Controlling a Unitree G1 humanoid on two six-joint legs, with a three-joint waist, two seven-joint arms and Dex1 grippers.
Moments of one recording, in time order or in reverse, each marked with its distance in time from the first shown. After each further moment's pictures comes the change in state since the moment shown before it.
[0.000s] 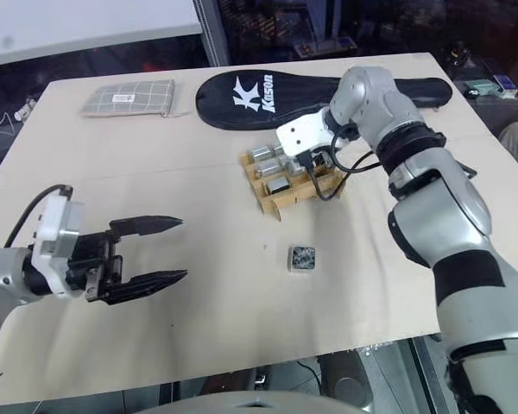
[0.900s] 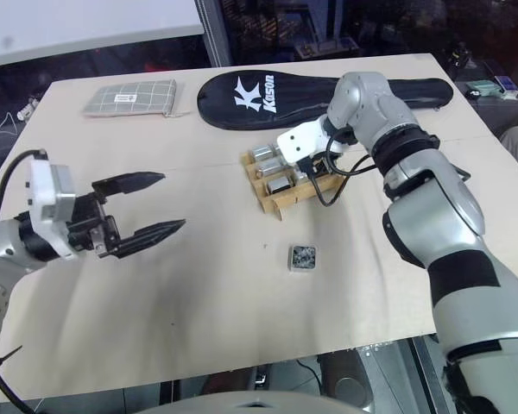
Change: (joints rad) left arm -0.187 -0.038 -0.045 0.091 0.153 -0.105 0.130; right arm 0.000 0.024 -0.012 0.018 -0.040 0.039 0.062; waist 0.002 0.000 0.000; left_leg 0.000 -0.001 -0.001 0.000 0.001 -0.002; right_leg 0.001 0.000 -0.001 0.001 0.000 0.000
